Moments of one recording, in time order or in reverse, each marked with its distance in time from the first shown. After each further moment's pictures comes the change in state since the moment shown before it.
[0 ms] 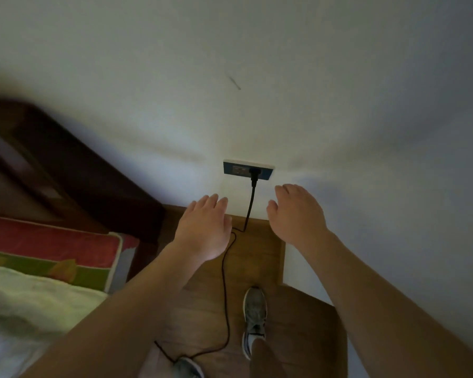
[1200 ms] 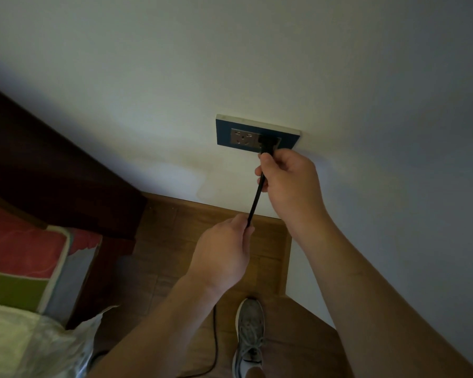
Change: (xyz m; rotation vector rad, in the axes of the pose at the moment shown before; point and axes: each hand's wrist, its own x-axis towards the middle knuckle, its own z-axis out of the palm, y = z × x) left_hand 0.066 0.004 0.152 -0.442 0.237 0.068; right_hand 0.075 -0.020 0.079 1.137 0.171 0.210
